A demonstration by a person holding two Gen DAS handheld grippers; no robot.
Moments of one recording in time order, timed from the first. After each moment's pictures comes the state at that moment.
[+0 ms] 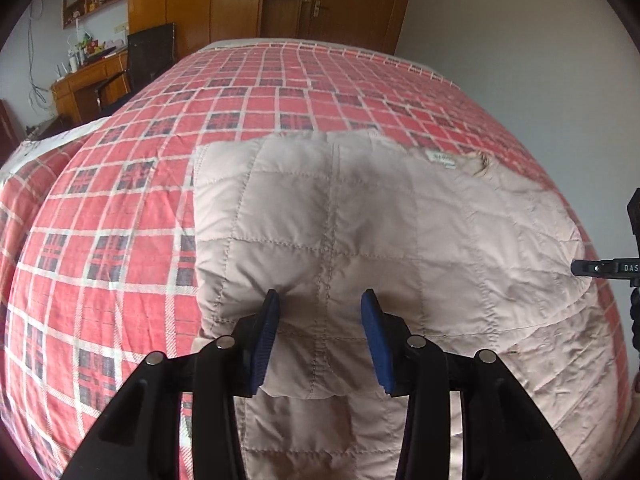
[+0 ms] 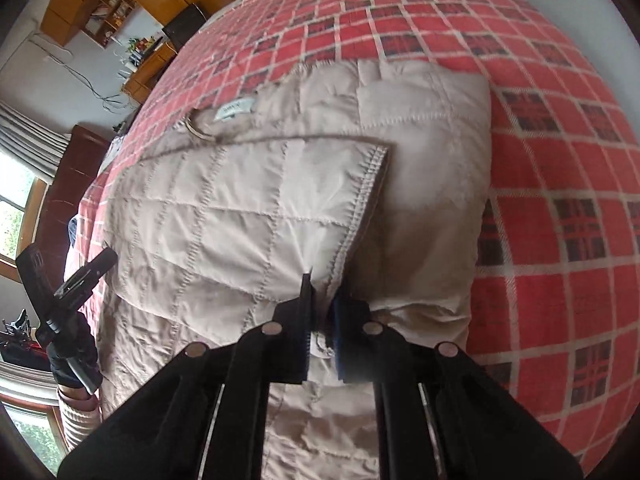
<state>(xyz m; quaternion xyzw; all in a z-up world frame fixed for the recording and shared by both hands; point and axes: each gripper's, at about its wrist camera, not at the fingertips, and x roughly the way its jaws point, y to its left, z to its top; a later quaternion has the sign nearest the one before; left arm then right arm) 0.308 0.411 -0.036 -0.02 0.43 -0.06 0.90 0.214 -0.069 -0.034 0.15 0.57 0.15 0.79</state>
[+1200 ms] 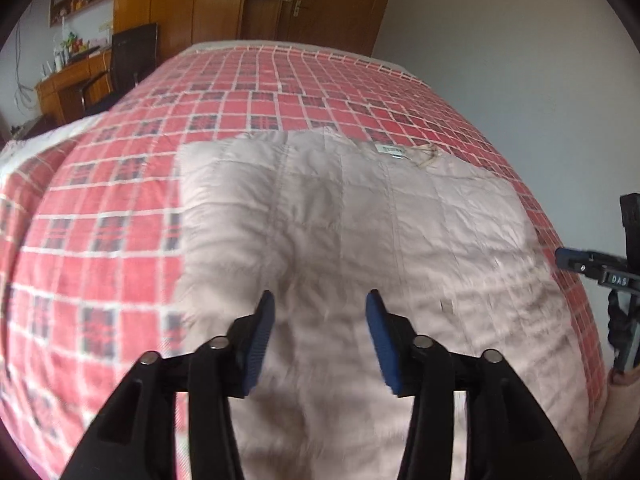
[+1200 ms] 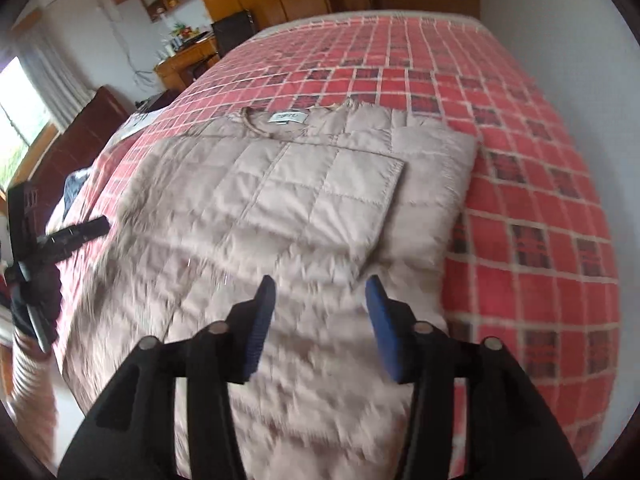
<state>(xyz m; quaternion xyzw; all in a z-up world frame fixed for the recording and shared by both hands) 0.237 0.403 0.001 -0.03 0.43 -0.10 0.90 0.126 -0.067 0.027 0.03 0.48 0.18 0.85</state>
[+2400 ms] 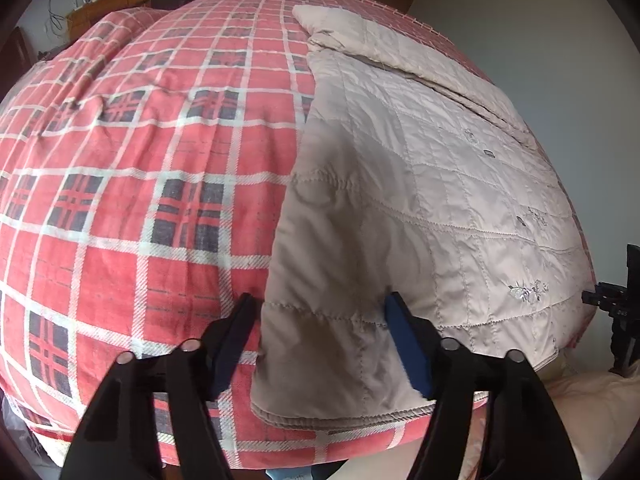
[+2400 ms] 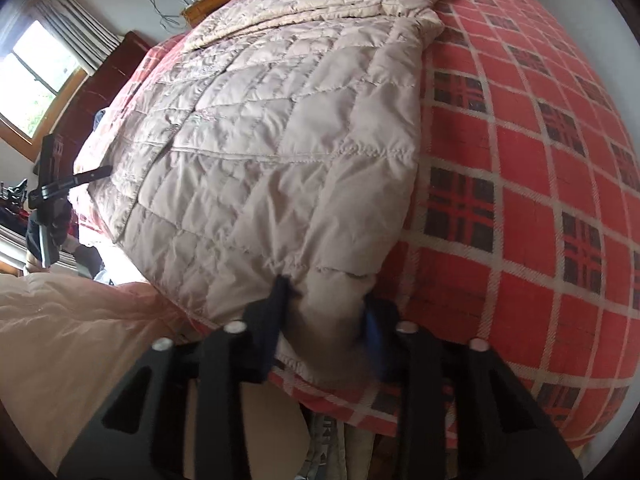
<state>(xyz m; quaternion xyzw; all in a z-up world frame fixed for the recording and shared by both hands) 0.026 0.484 -0.070 -0.09 0.51 -0.07 0.85 -0.114 -0.103 -0.041 0.03 0.57 0.24 0.79</state>
